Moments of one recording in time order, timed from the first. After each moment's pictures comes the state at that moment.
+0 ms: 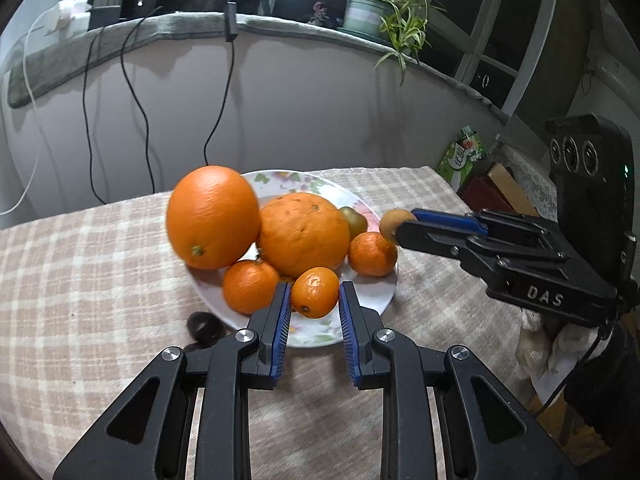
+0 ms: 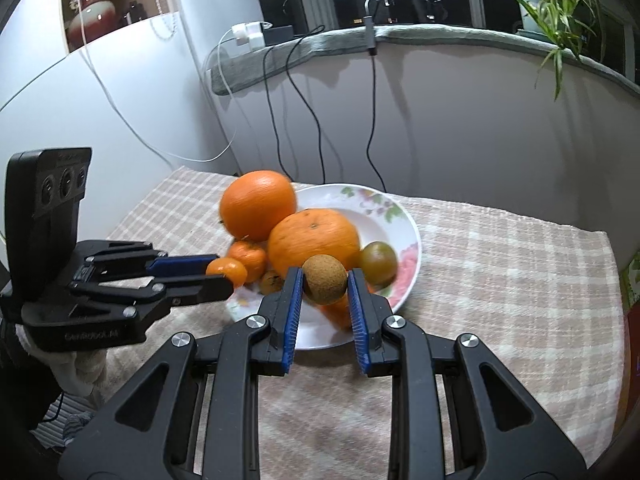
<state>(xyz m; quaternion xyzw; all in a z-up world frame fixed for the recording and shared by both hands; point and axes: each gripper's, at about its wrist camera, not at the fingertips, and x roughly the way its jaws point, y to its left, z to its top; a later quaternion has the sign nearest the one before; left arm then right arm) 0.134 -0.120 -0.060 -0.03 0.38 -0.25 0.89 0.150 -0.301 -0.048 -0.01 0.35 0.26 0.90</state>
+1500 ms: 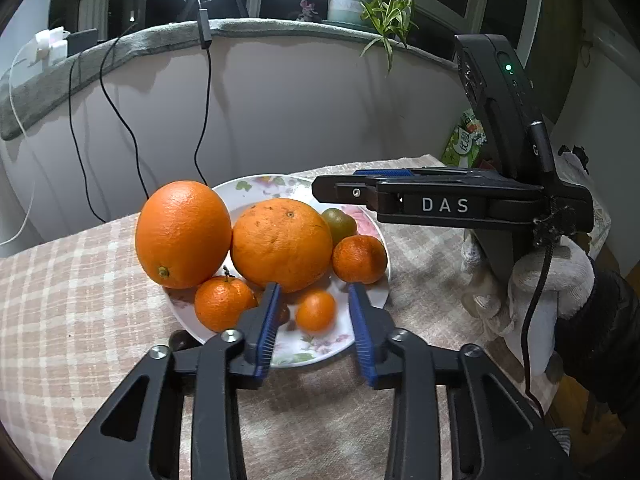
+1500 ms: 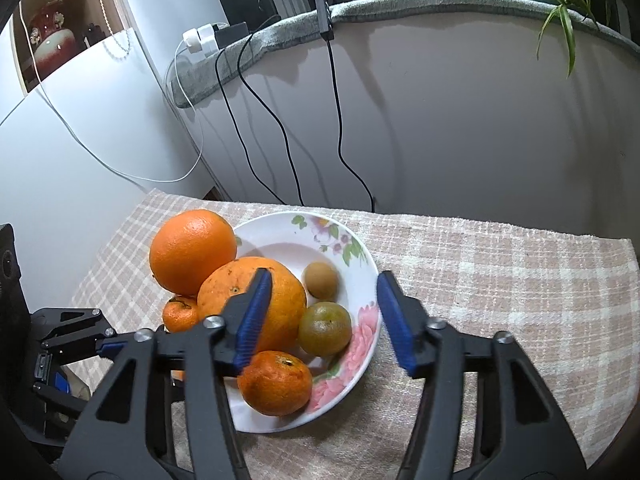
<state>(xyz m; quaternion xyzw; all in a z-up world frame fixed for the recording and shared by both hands) 0.135 -0.148 -0.061 0.02 0.37 -0.24 0.90 0.224 -0.309 -0.066 0.03 0.38 0.26 0.89</state>
